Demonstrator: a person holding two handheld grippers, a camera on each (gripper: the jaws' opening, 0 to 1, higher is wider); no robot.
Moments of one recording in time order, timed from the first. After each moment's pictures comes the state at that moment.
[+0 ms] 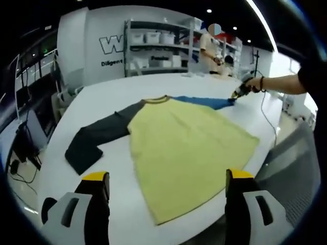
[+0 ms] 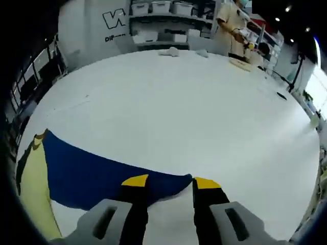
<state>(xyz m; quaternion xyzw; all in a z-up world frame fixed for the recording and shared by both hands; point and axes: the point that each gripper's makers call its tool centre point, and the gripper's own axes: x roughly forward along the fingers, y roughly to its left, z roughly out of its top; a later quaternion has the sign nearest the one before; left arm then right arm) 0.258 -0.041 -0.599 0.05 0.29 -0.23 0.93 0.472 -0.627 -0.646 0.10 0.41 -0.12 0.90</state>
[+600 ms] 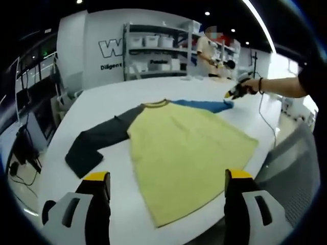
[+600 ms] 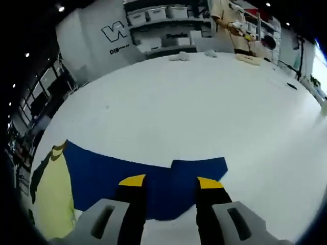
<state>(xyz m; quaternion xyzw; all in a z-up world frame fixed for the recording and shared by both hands) 0.260 -0.042 -0.594 0.05 0.27 -0.23 0.93 0.497 -0.579 -0.656 0.08 0.41 -0.07 0.90</state>
